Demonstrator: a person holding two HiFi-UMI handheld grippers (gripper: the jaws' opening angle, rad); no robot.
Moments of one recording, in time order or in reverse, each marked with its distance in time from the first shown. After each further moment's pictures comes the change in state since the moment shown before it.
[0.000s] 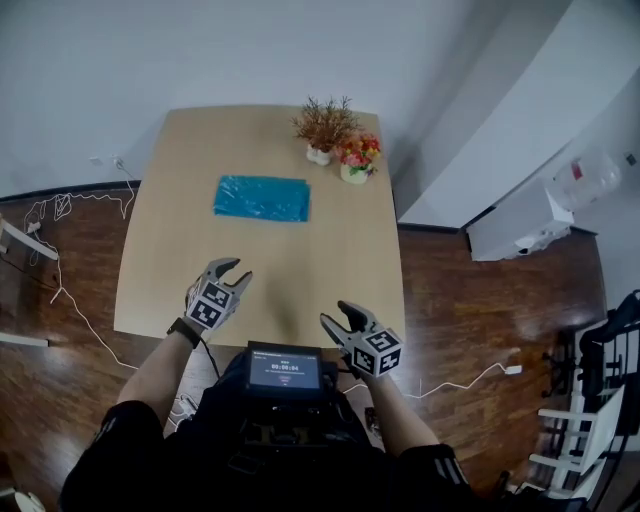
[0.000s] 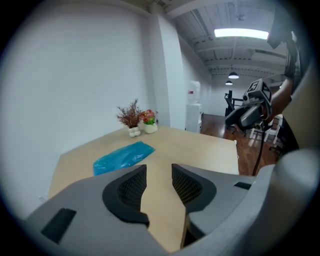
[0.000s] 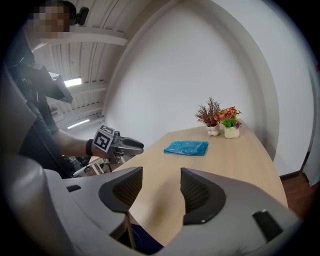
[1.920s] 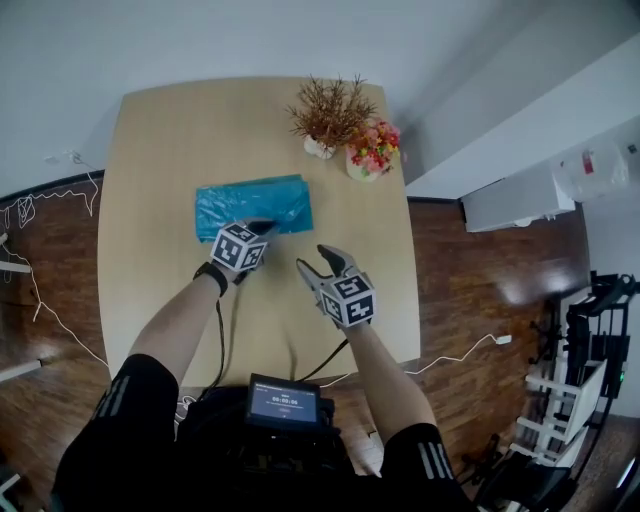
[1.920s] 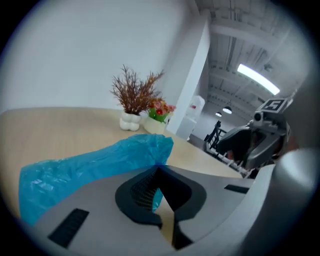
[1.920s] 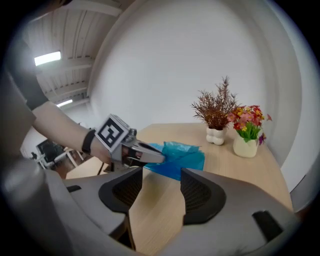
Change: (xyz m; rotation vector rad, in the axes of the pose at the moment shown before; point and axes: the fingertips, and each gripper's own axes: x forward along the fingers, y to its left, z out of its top) left arm 0.236 0.110 0.038 -0.303 -0.026 -0.371; right arm 0.224 -0.117 0.081 -0.096 0.155 -0.170
